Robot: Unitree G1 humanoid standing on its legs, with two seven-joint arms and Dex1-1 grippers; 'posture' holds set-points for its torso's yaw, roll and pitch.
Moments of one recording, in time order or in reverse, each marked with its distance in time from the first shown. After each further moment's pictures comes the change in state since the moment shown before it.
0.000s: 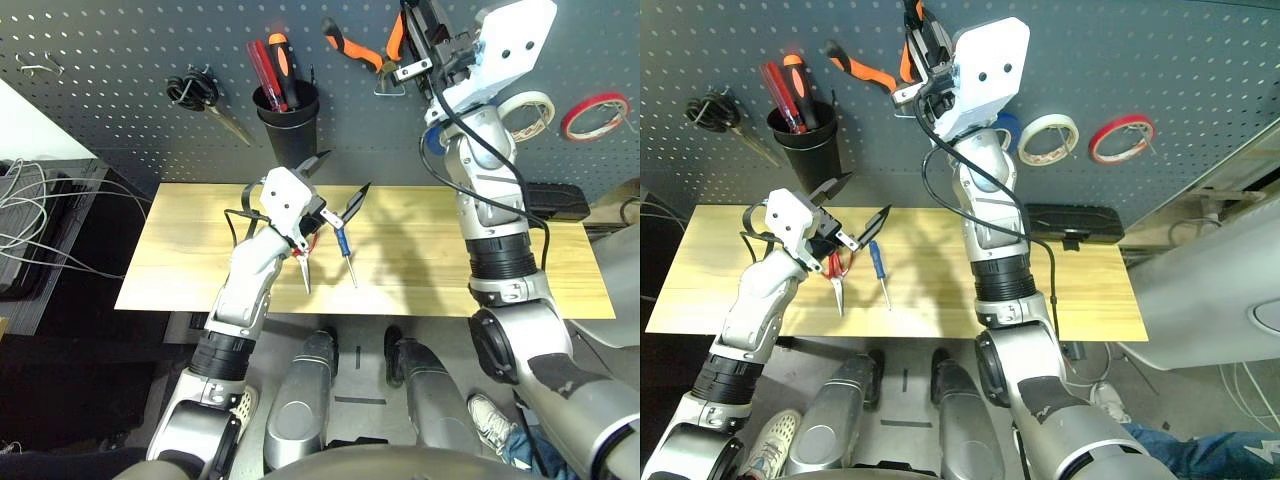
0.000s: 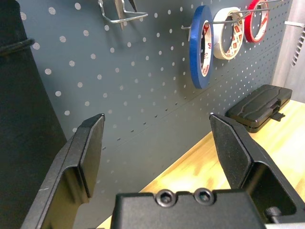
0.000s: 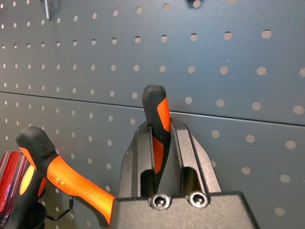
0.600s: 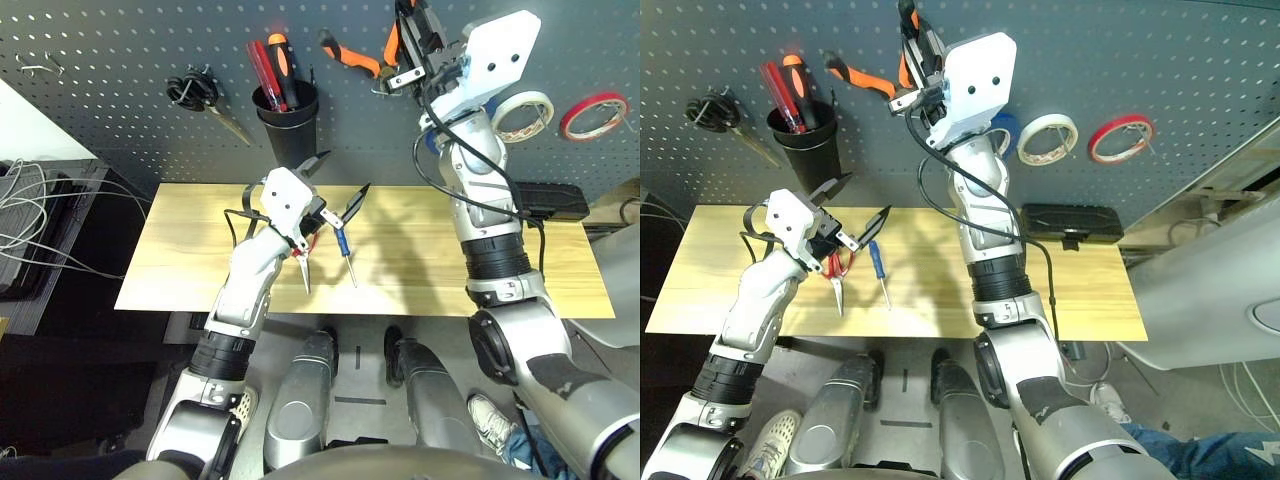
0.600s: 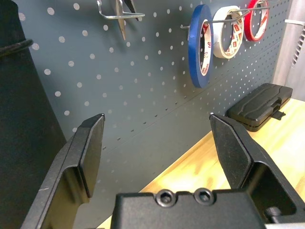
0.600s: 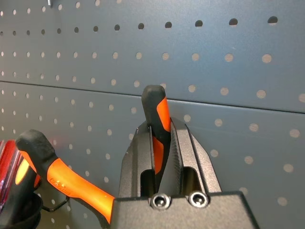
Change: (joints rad) left arm 0.002 0.000 0.001 0.000 0.007 0.000 0.001; right arm 0.003 0.008 0.015 0.096 -0.026 -0.106 -0.002
